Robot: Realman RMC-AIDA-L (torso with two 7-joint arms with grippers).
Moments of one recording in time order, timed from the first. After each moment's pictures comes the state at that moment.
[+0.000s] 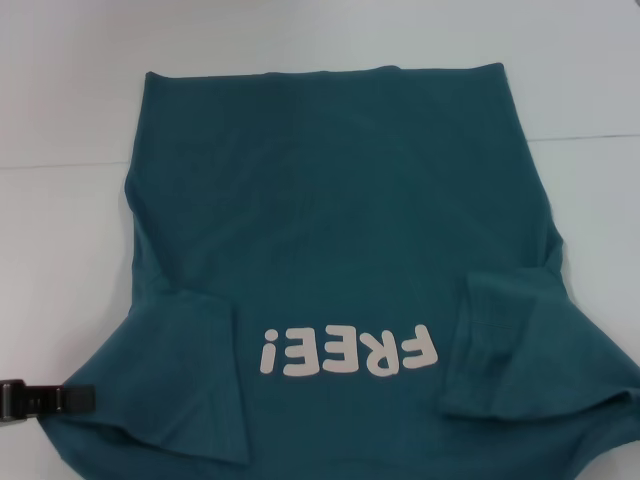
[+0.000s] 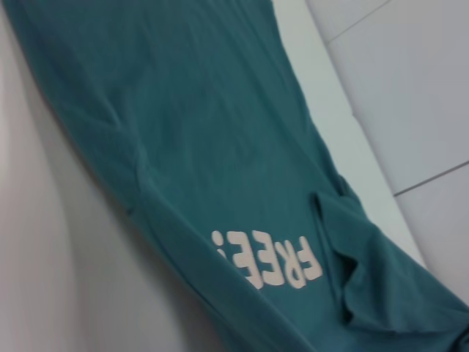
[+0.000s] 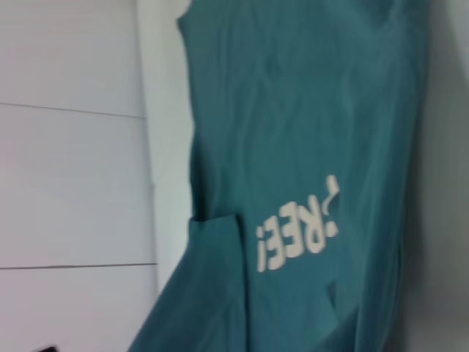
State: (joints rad) left arm -0.42 -2.08 -2.72 -1.07 -0.82 1.93 -2.28; right arm 0.29 1.91 -0.25 -0.67 -2.32 -1.93 2.43
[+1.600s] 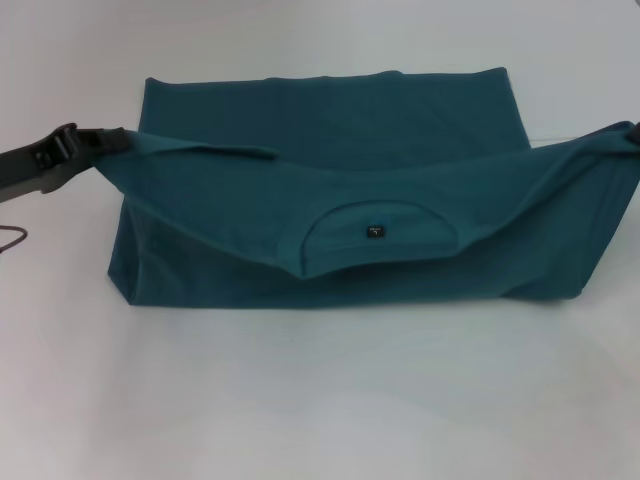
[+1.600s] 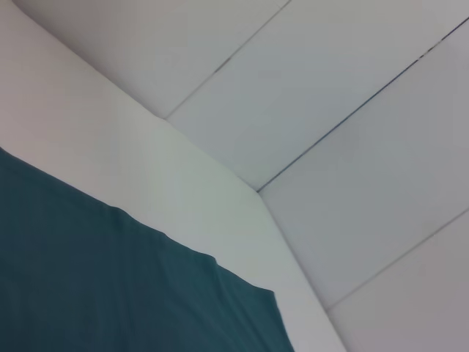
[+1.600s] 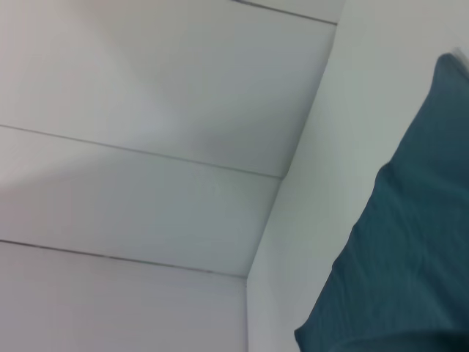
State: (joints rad) left arm -0.71 -1.98 -2.75 -0.57 -1.12 1.29 -2.14; right arm 0.54 1.88 -0.11 -0.43 -2.00 -1.43 2.43
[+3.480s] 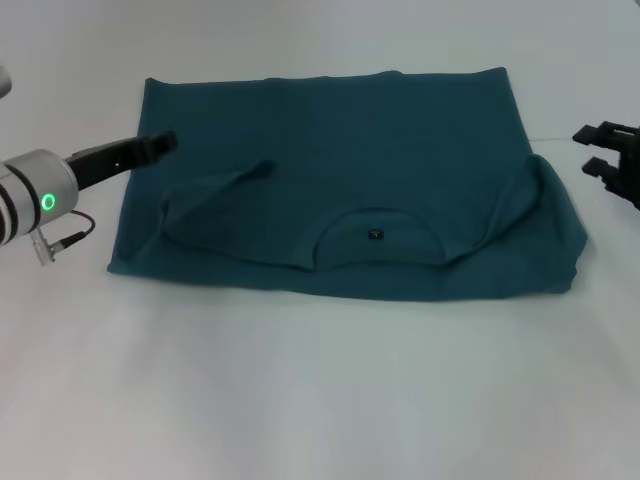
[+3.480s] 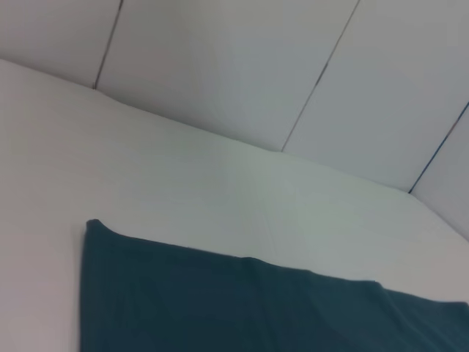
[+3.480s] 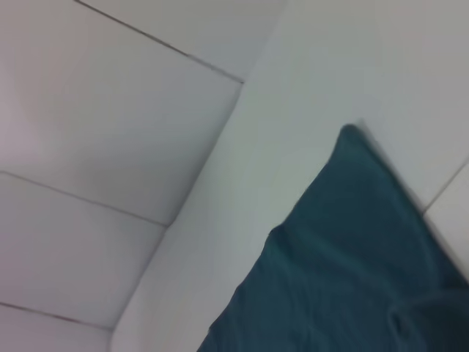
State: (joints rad) left arm -0.85 -2.11 -2.67 -0.48 -1.12 0.71 -1.80; right arm 0.64 1.91 -0.24 -0.35 -1.99 -1.01 2.30
